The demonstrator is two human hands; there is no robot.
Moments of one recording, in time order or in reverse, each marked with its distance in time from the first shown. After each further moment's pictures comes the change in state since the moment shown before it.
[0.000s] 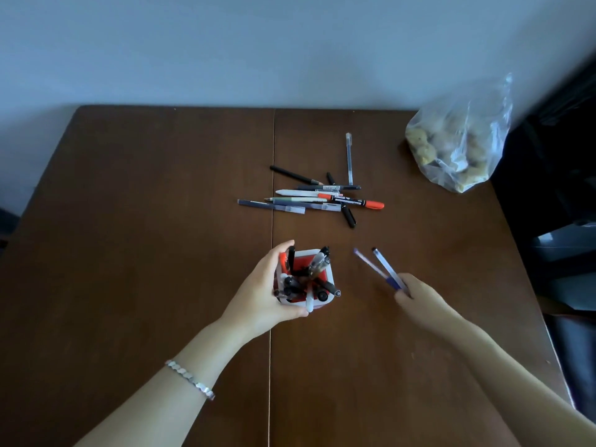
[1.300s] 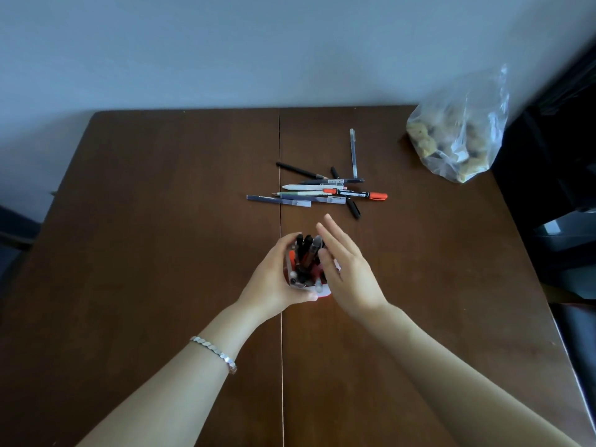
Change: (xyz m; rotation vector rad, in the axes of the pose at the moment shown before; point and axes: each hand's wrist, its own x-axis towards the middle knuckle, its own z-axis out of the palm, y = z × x) left_hand 0.001 0.000 0.001 -0.031 0.028 0.046; right_hand -0.032 -0.110 0.056 0.202 0.309 -0.613
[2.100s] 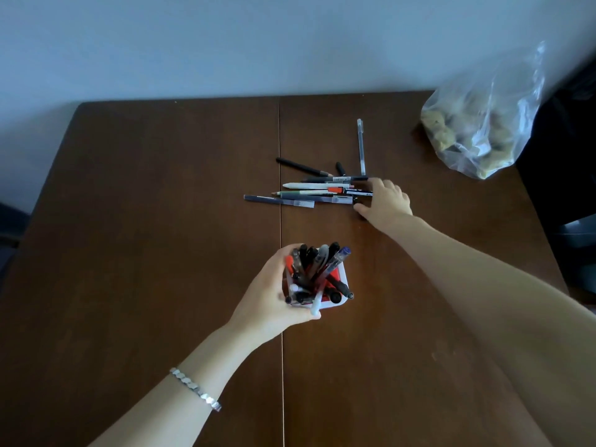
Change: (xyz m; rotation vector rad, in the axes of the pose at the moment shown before) left_hand 0.006 -0.003 -0.002 -0.008 -0.022 -0.012; right_hand 0.142 0.098 -0.032 -0.559 -0.094 0.388
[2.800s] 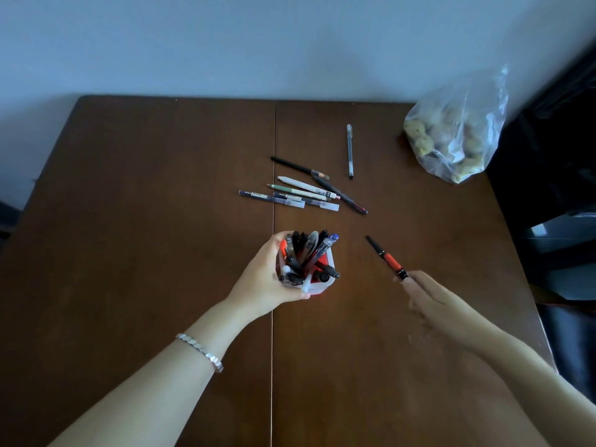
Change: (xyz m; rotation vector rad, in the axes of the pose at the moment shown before) left_hand -0.005 -0.001 0.002 -0.069 0.005 -0.008; right_hand -0.199 0.058 -0.049 0.493 -0.382 0.151
